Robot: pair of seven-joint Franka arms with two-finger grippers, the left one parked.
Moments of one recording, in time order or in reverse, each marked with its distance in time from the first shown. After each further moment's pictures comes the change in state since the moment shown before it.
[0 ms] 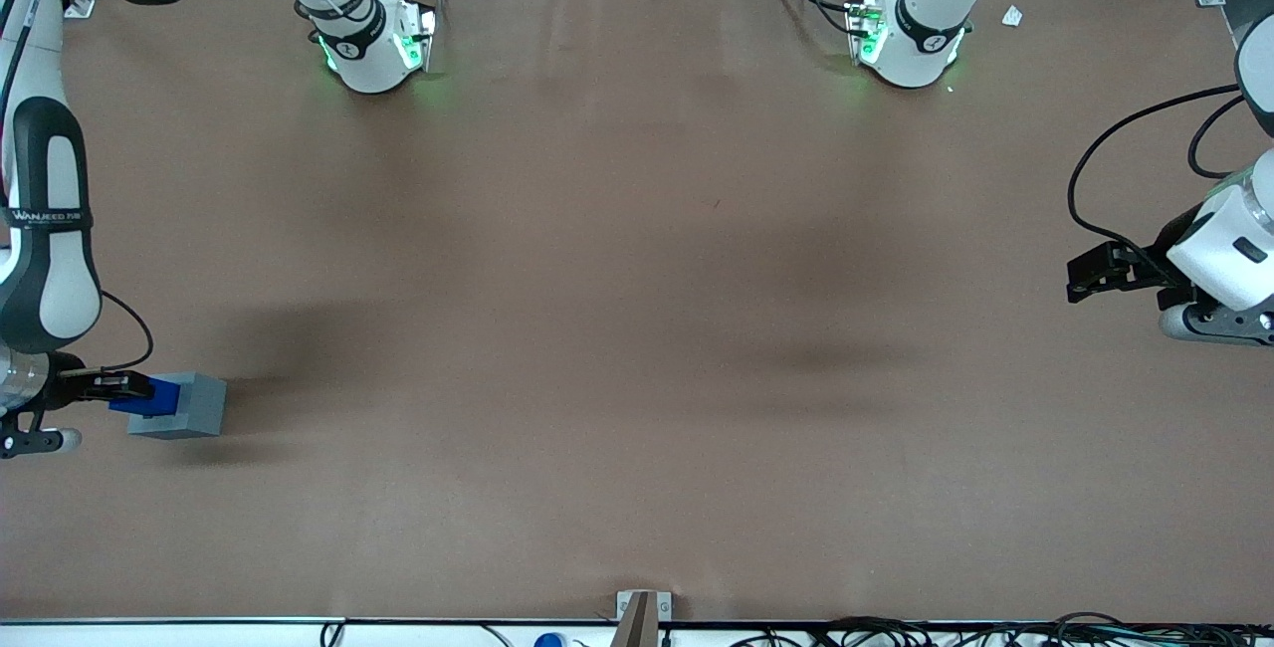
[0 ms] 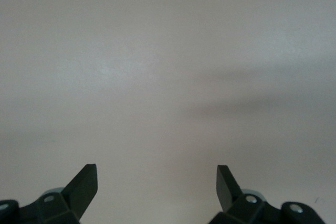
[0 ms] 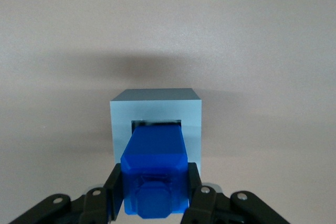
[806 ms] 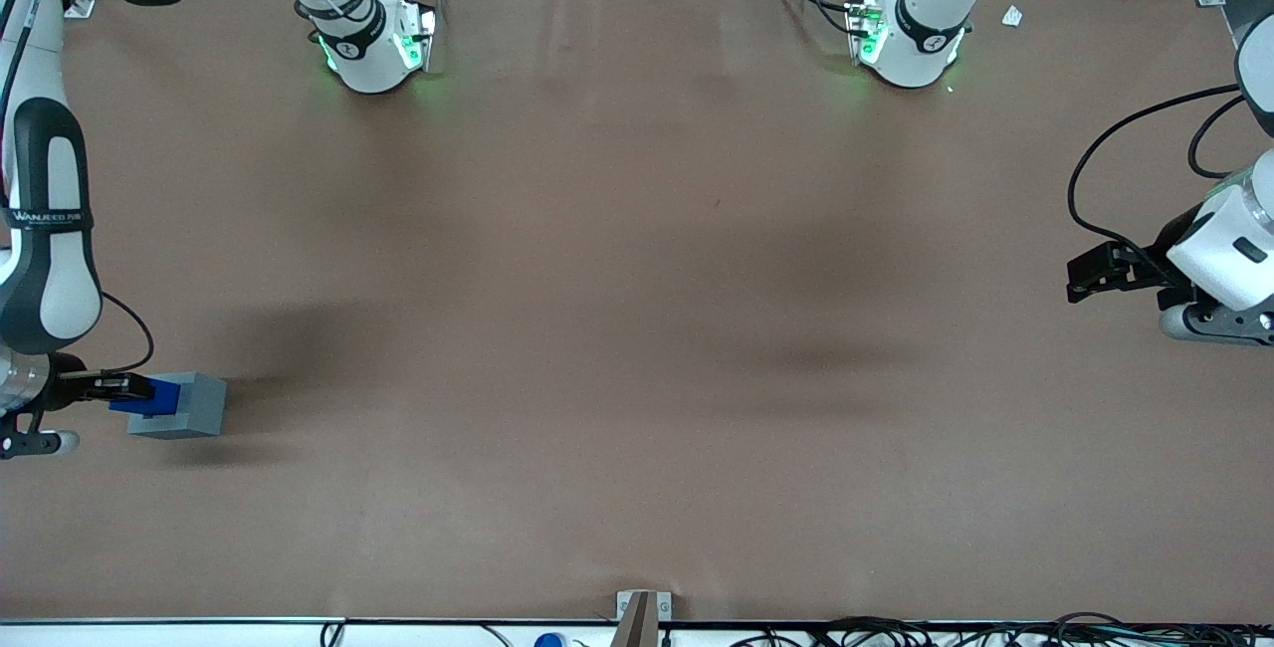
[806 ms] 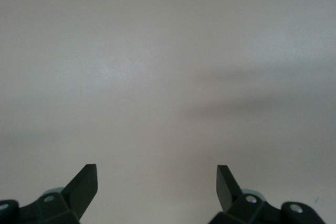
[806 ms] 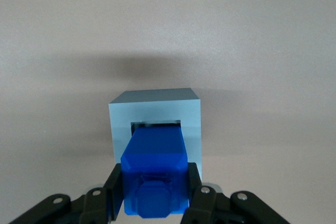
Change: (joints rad) arm 0.000 0.003 0.001 0.004 0.000 -0.001 0.034
